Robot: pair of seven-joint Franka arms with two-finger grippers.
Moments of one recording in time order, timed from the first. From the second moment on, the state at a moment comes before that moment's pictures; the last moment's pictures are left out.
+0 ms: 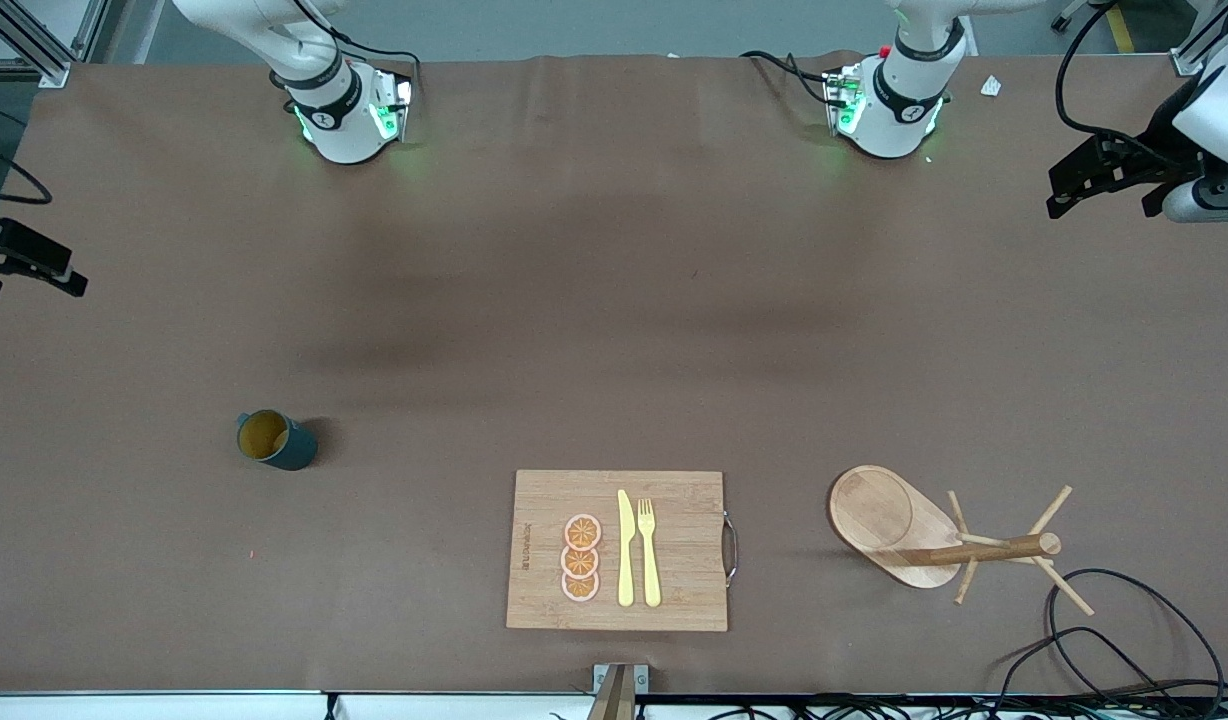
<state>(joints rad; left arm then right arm) 0.00 -0.09 -0.11 -1.58 0.00 1.46 -0.09 0.14 0.01 -0.28 -1.55 0.08 1.59 -0.13</state>
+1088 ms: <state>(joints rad) 0.00 -0.09 -0.11 -1.58 0.01 1.45 -0.08 -0.10 -0.02 0.03 -1.57 0.06 1.61 -0.11</state>
